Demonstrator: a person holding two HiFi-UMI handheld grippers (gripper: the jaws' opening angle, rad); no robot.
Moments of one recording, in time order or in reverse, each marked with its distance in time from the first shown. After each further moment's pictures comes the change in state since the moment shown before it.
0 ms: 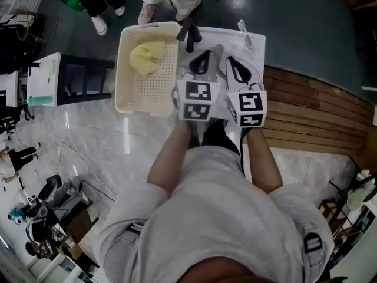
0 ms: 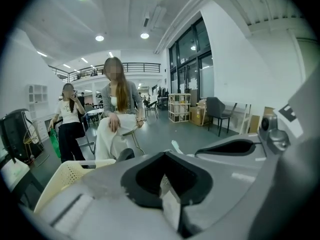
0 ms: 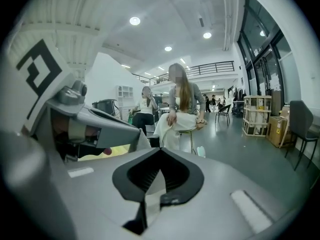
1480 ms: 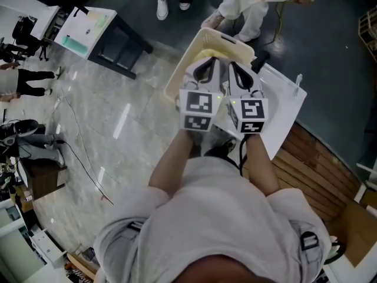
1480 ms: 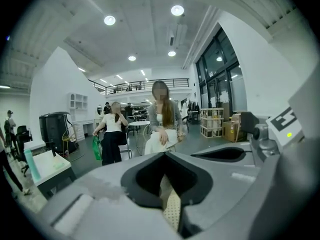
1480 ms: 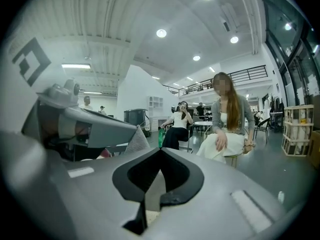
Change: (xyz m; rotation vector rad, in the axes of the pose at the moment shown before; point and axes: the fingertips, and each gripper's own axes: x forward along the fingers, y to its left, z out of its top) left arm -0.150 0.189 0.018 -0.121 -0.173 0.347; right arm 0.078 0.205 0.106 -0.144 -0.136 0.335
